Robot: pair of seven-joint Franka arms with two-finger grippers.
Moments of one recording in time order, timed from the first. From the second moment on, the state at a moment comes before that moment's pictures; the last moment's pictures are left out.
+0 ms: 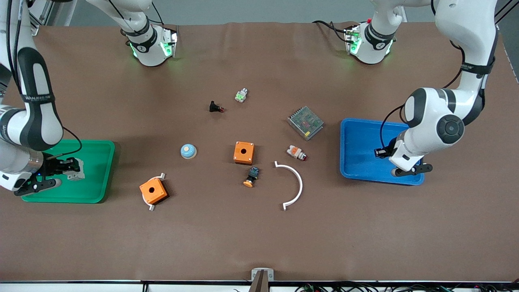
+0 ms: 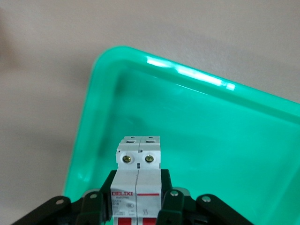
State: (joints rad) left arm -0.09 0.33 -0.03 -2.07 -0.06 2.28 -0.22; right arm -0.23 0.54 -0.07 -1.72 0.00 2.16 -0.59
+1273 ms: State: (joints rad) left arm -0.08 0.24 -0.08 -1.98 -0.06 2.37 -0.19; right arm -0.16 0.33 -0.04 -1.66 0.05 1.87 -0.33
